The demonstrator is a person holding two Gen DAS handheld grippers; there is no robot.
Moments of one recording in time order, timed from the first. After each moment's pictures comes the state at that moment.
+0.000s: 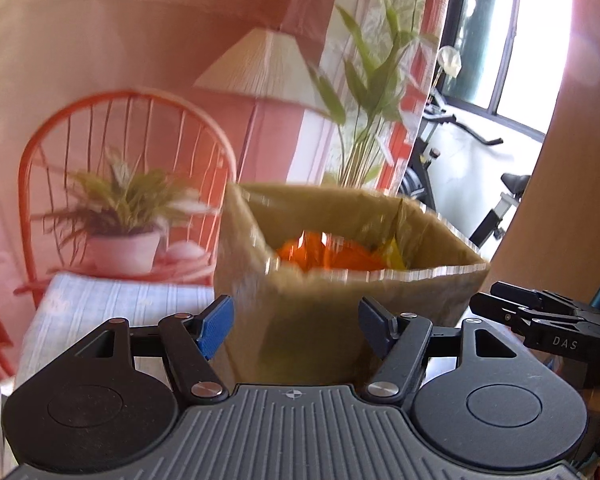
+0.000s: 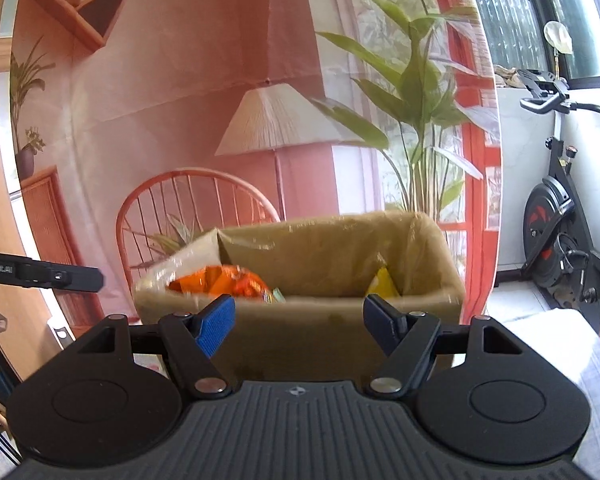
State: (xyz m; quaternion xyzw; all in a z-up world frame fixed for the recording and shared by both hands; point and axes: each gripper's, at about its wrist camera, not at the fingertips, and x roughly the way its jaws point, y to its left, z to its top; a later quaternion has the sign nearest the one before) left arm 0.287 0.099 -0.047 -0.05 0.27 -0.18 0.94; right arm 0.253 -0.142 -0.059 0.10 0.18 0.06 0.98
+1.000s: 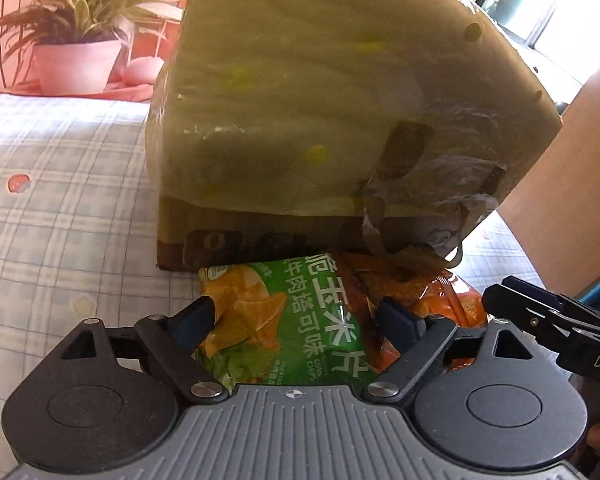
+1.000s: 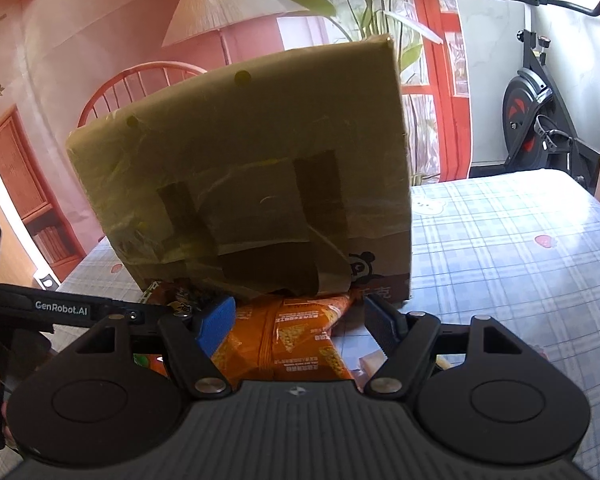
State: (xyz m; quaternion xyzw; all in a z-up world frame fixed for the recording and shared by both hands) left arm 0.332 0.043 -0.207 -0.11 0.43 -0.18 0.88; right arm 0.242 -0.160 -0.163 0.15 0.30 0.05 0.94
